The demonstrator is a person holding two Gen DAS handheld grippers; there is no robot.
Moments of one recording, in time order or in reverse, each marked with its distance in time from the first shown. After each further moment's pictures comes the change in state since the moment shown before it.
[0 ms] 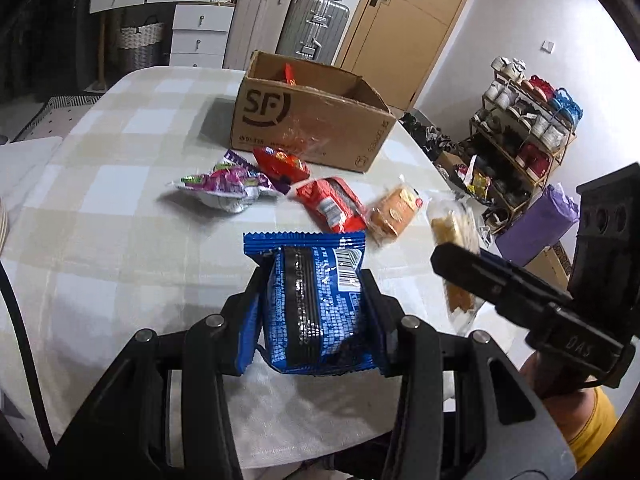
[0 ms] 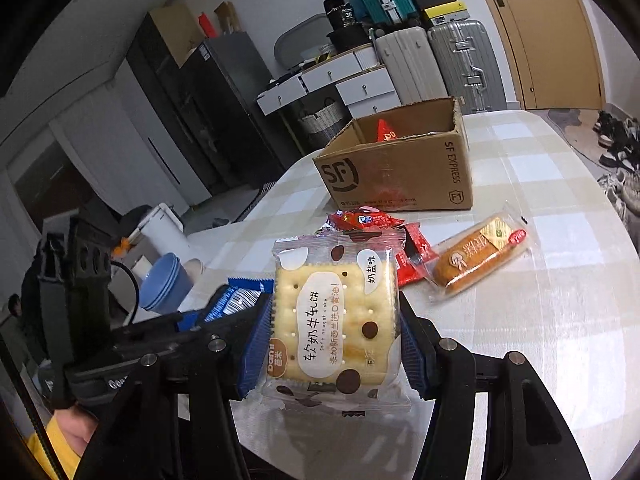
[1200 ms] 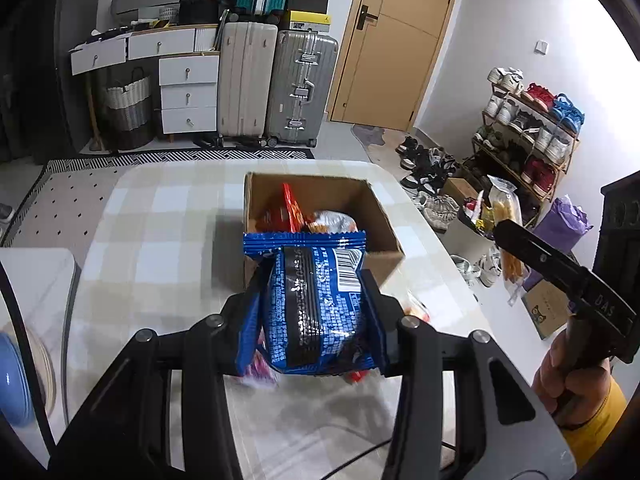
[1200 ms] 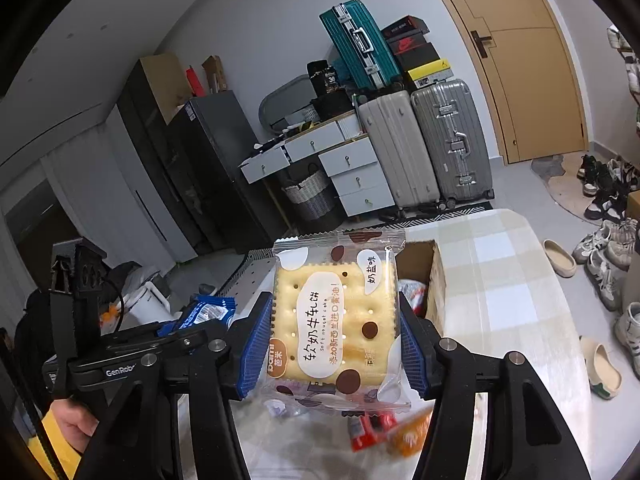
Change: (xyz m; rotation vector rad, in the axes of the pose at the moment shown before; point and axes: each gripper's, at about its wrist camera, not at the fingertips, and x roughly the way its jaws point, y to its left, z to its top) left arm -0.033 0.000 0.201 0.111 -0.077 0.049; right arm -0.031 -0.017 0.160 0.012 -0.197 -0.060
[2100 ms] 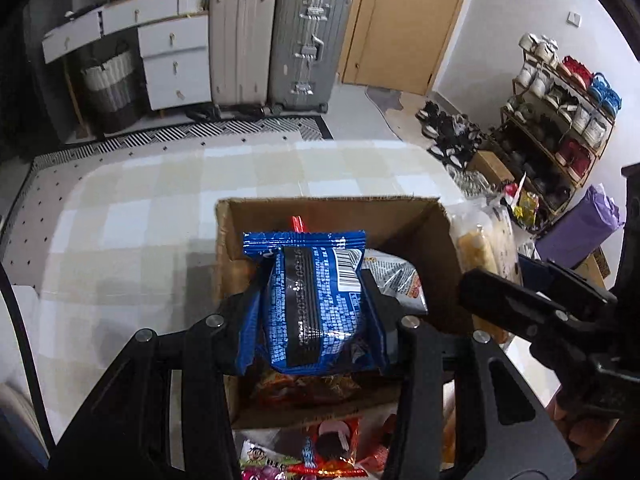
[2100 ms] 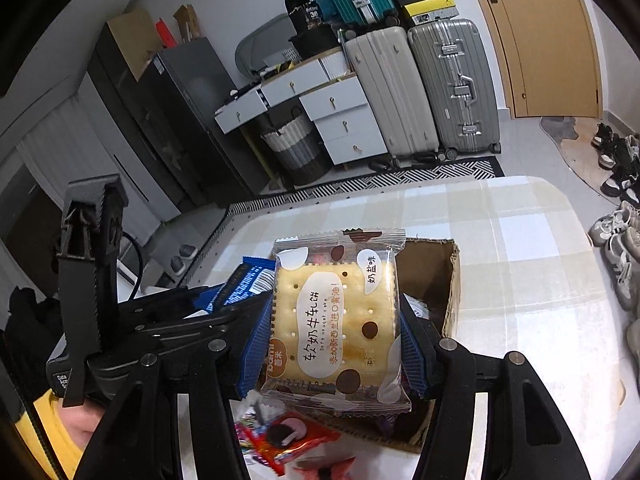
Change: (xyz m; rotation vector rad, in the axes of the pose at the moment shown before) left arm 0.258 0.012 0.097 0.031 0.170 0.035; right arm 0.185 -0.055 0.039 0.008 0.227 -0.026
